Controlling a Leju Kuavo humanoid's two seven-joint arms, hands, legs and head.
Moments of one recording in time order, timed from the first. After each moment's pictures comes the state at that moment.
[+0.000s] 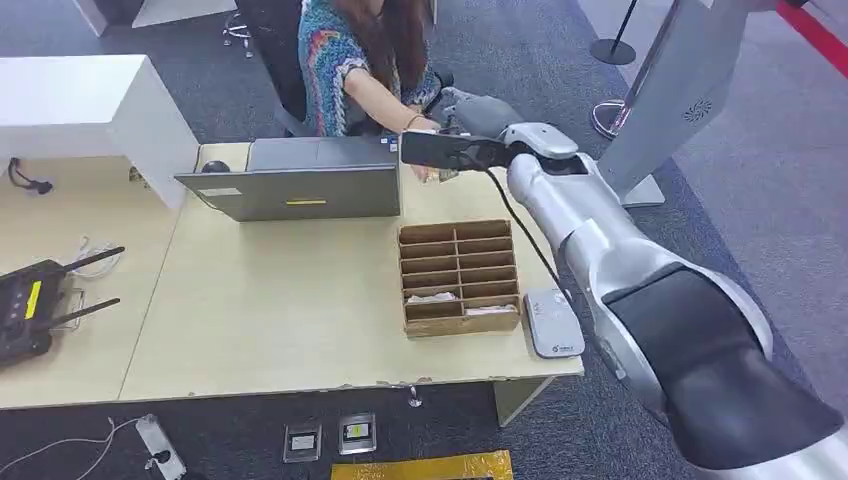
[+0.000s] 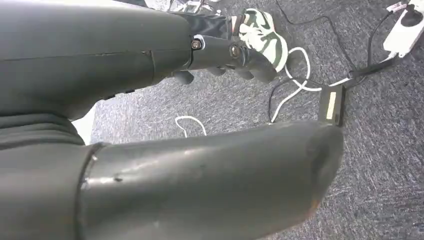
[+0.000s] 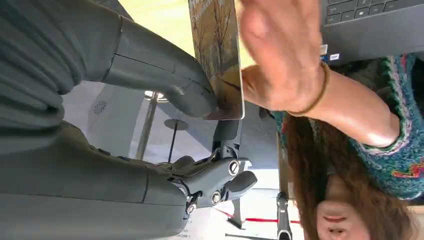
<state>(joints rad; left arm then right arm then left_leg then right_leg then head) -0.21 0.17 0.11 -0.20 -0.61 0.20 -0.12 -1.22 0.01 0.50 -0.41 1.10 -0.01 -0.22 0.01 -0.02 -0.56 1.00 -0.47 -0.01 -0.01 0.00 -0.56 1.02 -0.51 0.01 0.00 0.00</state>
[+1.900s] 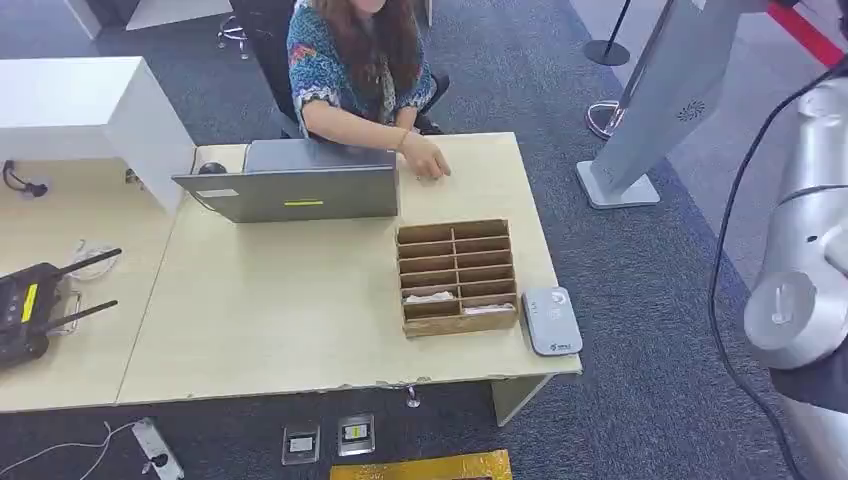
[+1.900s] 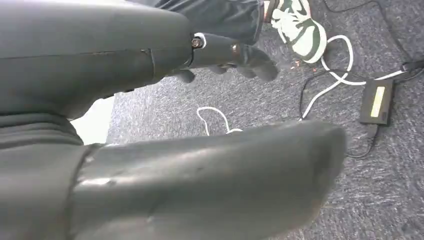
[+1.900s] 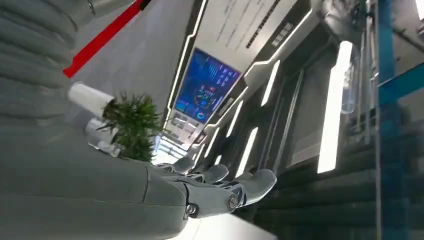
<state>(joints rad) -0.11 0.17 0.14 -0.19 -0.56 0.28 -0.12 -1.23 -0.43 -0.29 -0.66 0.86 -0.70 -0.52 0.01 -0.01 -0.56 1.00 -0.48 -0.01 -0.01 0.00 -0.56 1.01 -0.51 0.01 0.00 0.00</state>
